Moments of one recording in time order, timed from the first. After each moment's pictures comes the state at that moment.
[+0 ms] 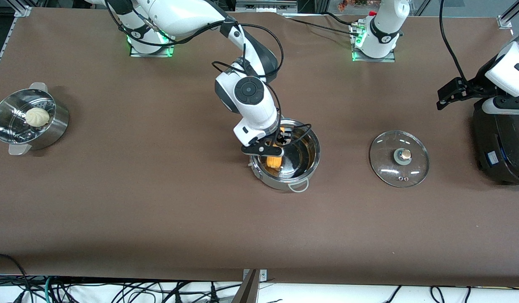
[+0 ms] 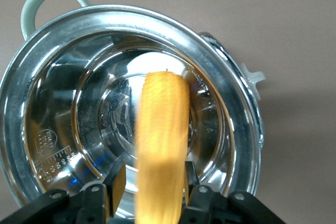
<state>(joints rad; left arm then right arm) -0.03 -0.03 -0.01 -1.65 -0.01 1.63 -0.03 0.75 0.81 0.04 -1.18 0.11 2.16 0.87</state>
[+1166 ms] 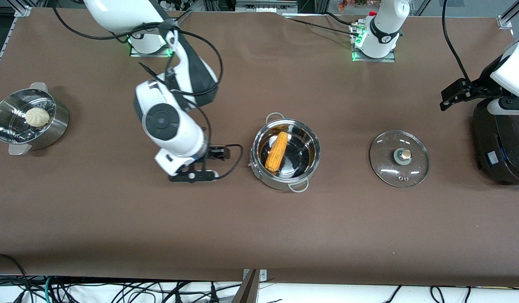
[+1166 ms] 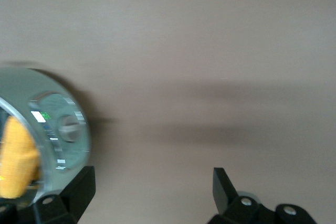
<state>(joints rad) -0.03 -0.03 0.00 -1.65 -0.01 1.63 -0.03 0.52 0.62 -0.08 -1.23 0.11 1.81 0.39</state>
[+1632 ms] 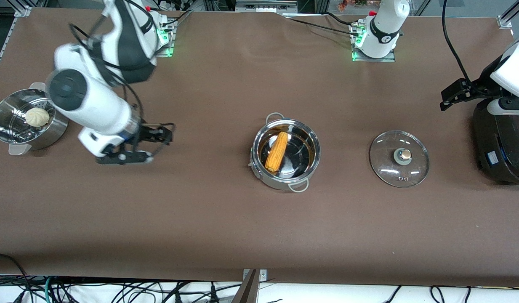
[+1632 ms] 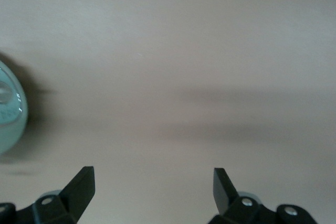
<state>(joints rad) -0.03 -0.03 0.00 -1.65 -0.01 1.63 -0.03 0.52 0.28 -0.27 -1.57 0.11 1.76 0.21</state>
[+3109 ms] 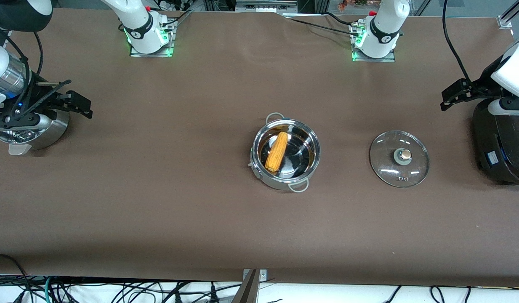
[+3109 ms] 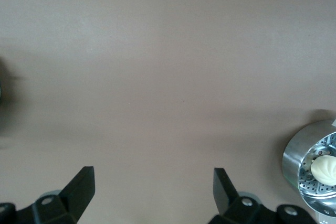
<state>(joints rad) -0.03 -0.03 0.00 -1.65 -0.01 1.63 -0.03 0.16 0.08 -0.08 -1.59 0.02 1.64 0.03</state>
